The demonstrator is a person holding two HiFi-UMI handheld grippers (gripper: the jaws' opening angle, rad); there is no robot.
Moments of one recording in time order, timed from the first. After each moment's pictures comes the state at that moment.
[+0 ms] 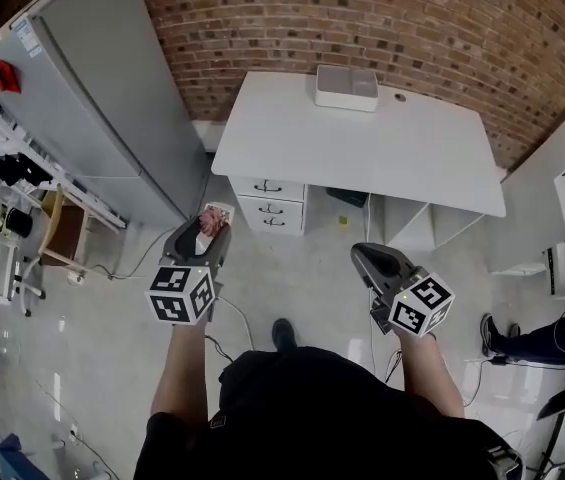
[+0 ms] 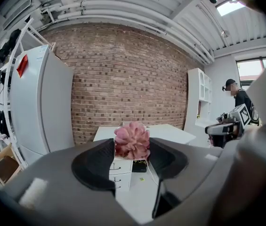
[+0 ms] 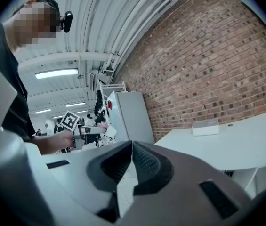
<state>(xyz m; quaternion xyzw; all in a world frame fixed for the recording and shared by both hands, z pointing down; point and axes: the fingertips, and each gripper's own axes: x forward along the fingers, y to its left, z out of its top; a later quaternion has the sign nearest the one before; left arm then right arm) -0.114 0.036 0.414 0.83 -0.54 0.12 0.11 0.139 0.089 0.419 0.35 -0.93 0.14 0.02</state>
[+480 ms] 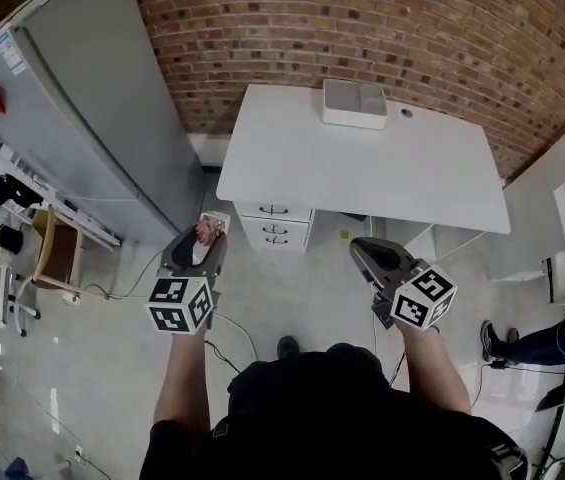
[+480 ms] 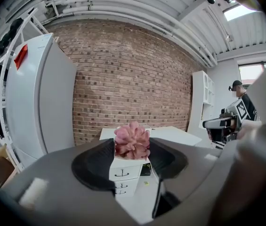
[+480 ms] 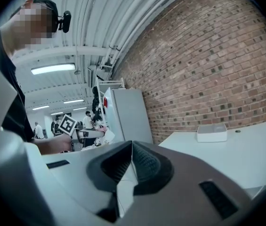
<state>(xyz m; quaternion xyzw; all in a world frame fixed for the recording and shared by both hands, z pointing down) -0.172 -0.046 0.424 0.83 -0.53 0.11 0.12 0.085 -0.006 0.404 0.35 -0.93 0.13 0.04</state>
